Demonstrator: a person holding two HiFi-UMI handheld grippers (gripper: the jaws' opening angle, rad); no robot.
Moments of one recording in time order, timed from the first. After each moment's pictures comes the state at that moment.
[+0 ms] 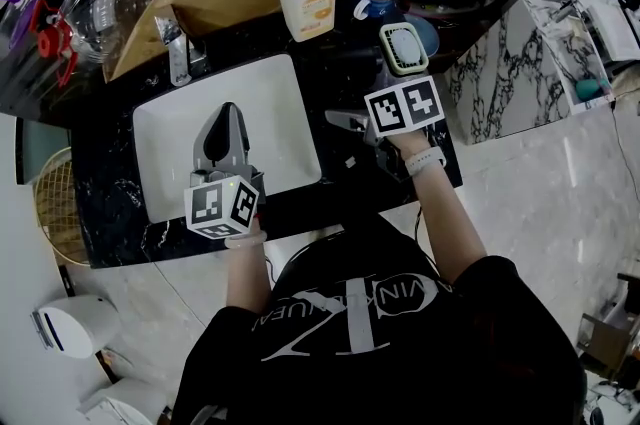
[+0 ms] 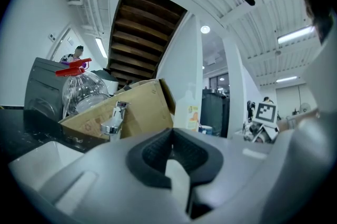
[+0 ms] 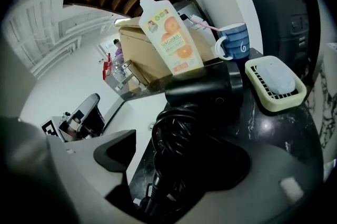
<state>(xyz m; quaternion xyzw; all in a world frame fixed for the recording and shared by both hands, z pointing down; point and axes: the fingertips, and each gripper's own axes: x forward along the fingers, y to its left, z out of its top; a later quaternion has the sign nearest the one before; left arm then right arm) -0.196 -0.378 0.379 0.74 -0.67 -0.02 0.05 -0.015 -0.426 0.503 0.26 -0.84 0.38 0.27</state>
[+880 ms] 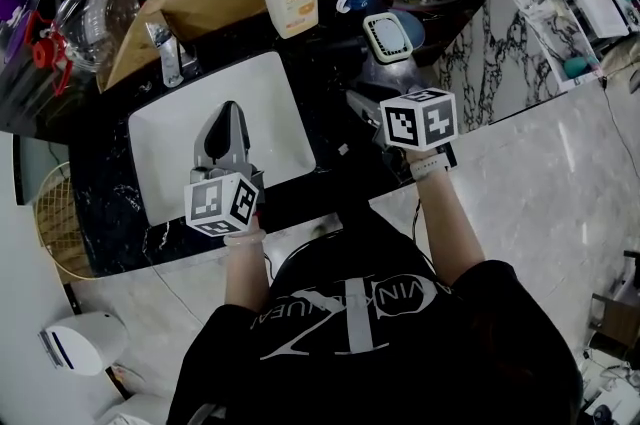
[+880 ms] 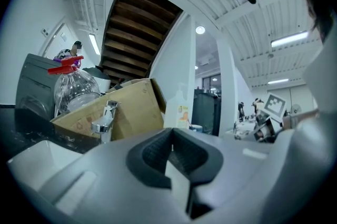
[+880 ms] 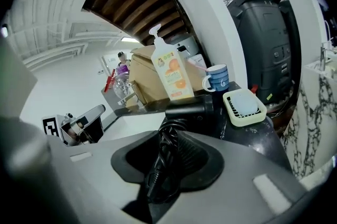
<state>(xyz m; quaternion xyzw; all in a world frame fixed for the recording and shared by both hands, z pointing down) -0.176 -0.366 0.375 0.77 -0.64 -0.02 0.05 0.027 -0.415 0.456 0.36 -0.87 0.29 0.18</state>
